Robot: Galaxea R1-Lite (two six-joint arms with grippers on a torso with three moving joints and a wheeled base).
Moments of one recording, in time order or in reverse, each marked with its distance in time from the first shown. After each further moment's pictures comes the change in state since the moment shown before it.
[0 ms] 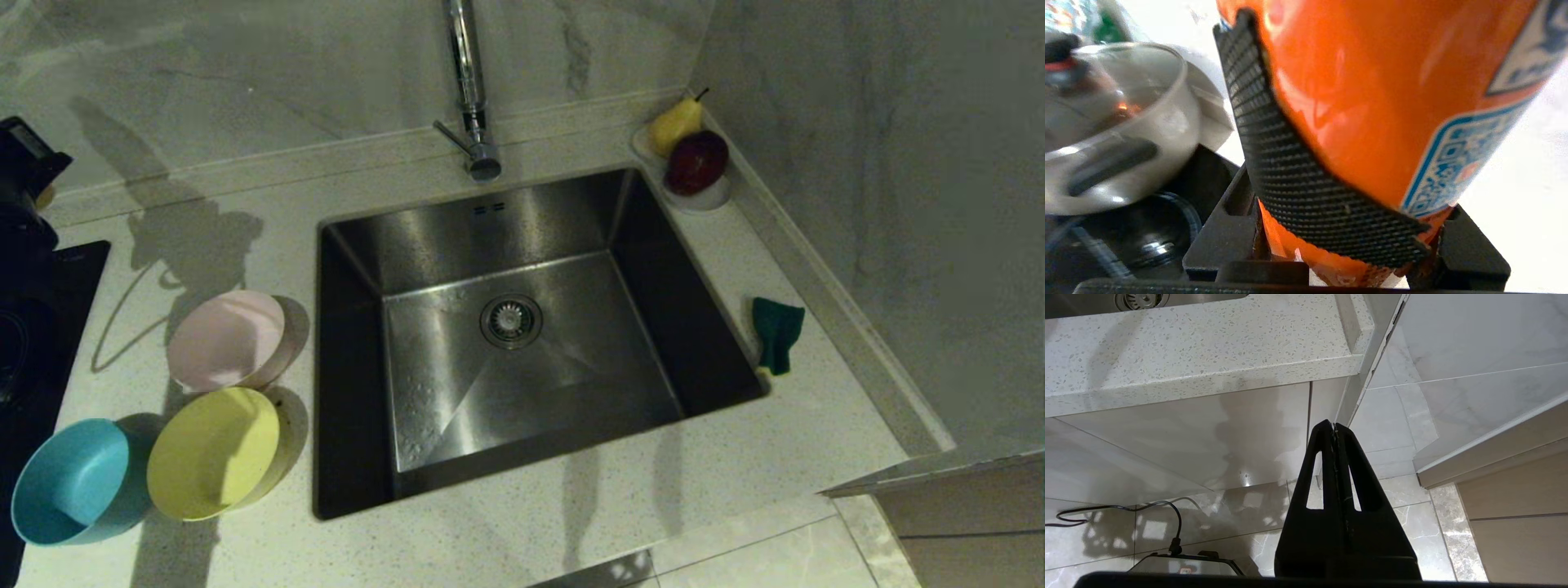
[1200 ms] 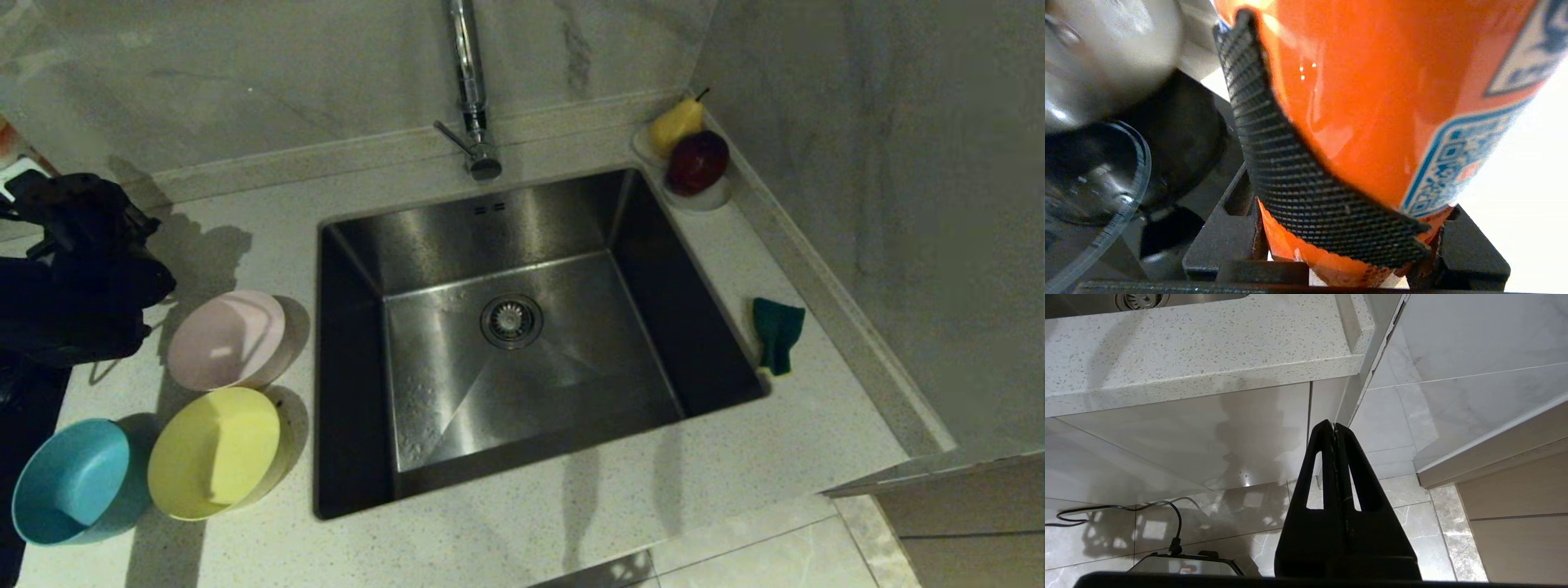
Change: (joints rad) left arm -0.024 0.377 -0.175 -0.139 0.136 -0.041; right arm 0.000 0.000 0.000 0.000 0.000 0.000
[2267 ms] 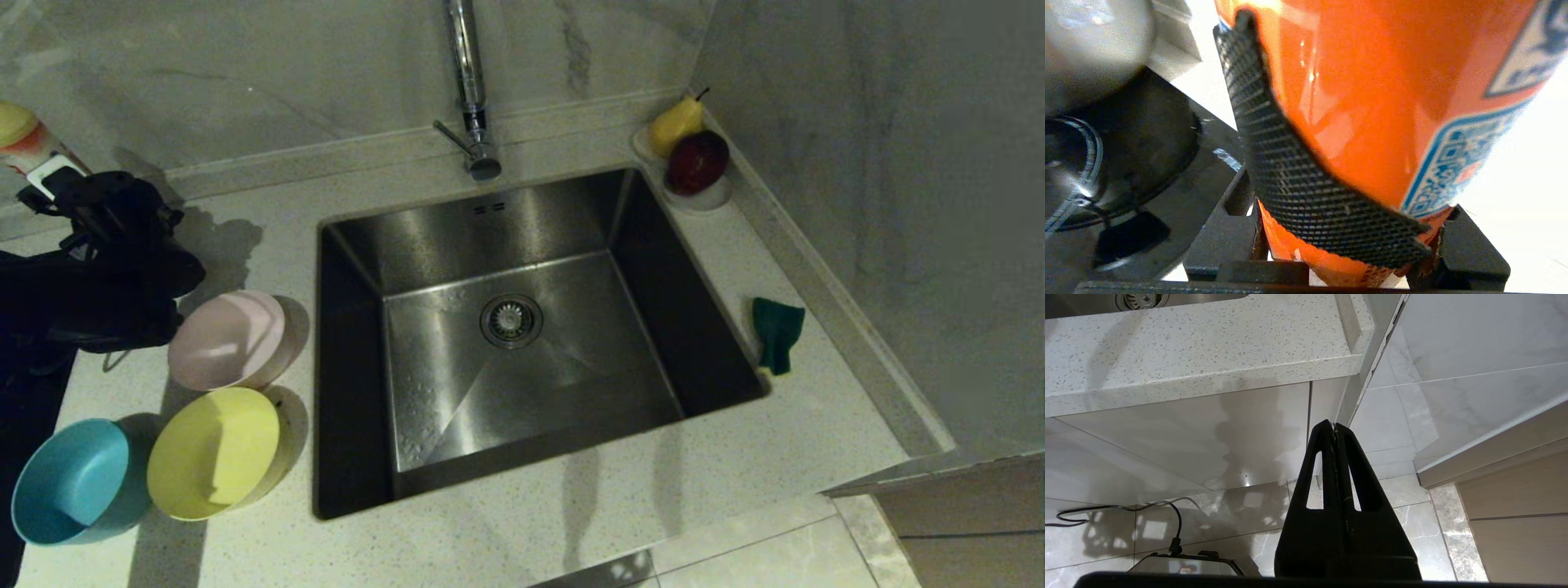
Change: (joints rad) left arm -0.032 0.103 -0.164 -0.002 0.040 0.016; right arm 0.000 0.000 0.000 0.000 0.000 0.000
